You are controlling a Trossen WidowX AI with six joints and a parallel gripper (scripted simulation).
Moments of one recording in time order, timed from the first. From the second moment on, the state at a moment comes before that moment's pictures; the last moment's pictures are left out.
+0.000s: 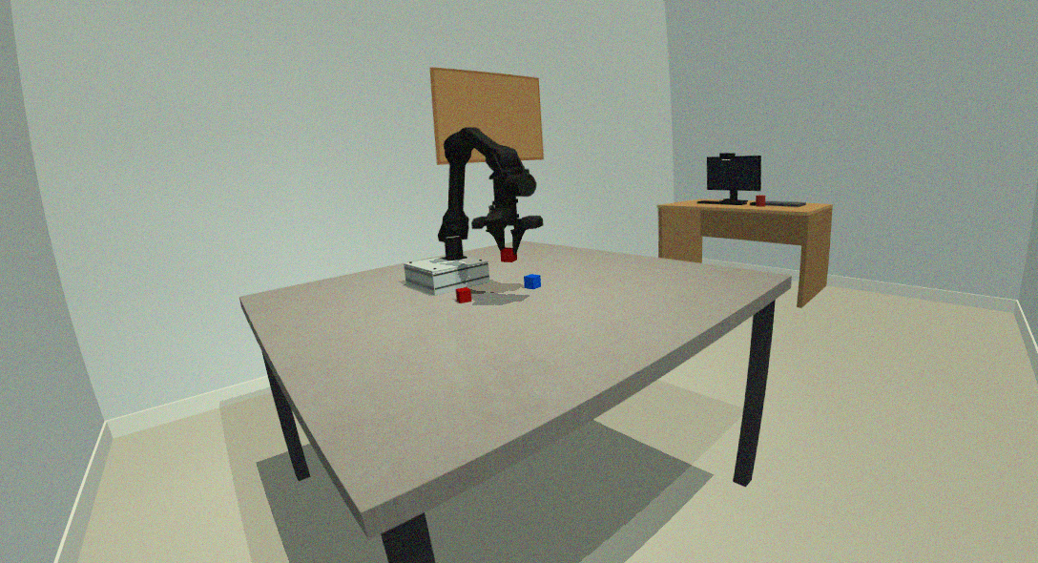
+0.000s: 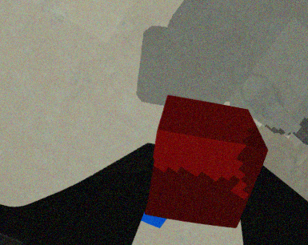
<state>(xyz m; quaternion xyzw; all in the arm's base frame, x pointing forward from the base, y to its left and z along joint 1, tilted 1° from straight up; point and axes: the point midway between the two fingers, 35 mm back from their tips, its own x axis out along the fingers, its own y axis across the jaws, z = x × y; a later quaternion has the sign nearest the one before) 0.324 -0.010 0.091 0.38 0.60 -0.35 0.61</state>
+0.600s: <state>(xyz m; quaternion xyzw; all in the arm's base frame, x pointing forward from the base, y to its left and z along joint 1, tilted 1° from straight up) 0.308 0.044 0.074 0.31 0.64 -0.29 0.64</state>
